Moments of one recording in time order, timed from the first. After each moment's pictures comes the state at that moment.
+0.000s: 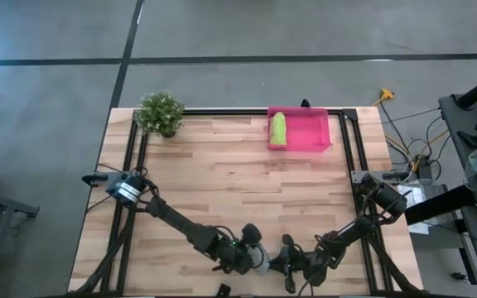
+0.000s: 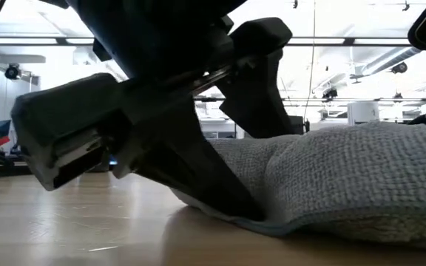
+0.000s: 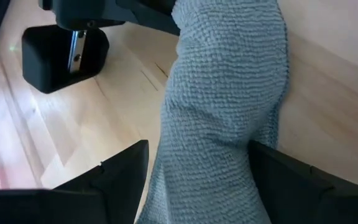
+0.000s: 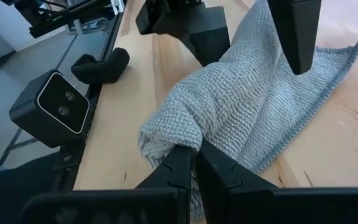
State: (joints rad) left arm -0.53 2.15 1.44 -0.18 -0.34 0.47; right arm 0.87 2.12 0.82 0.71 0.64 0.80
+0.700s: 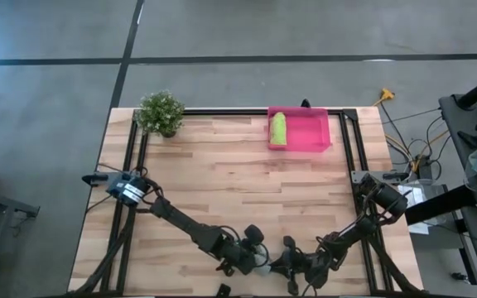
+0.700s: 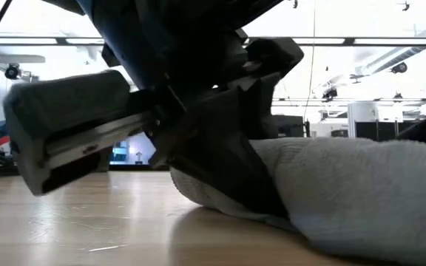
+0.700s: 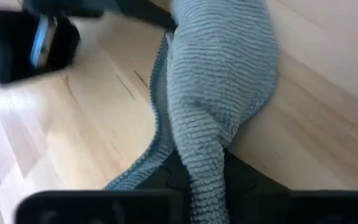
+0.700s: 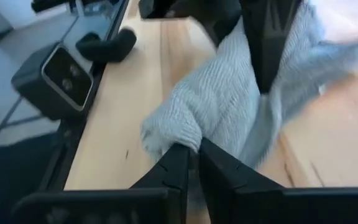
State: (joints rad) left arm -0.51 2.19 1.50 -0.24 -0.24 0.41; right arm 0.89 2.08 0.82 0.67 0.63 0.73
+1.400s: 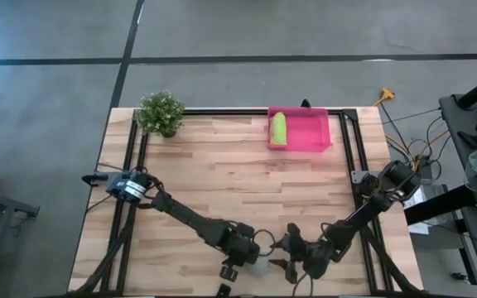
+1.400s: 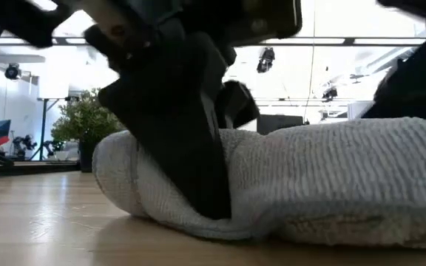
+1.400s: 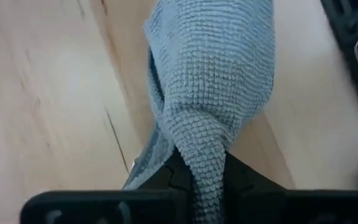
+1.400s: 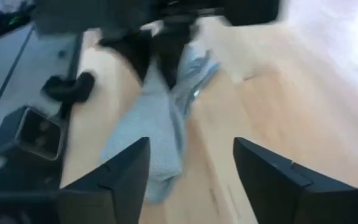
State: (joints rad) left arm -0.47 2.18 1.60 -0.49 0.09 -0.13; right arm 0.81 1.83 0.82 0.32 0.63 0.85
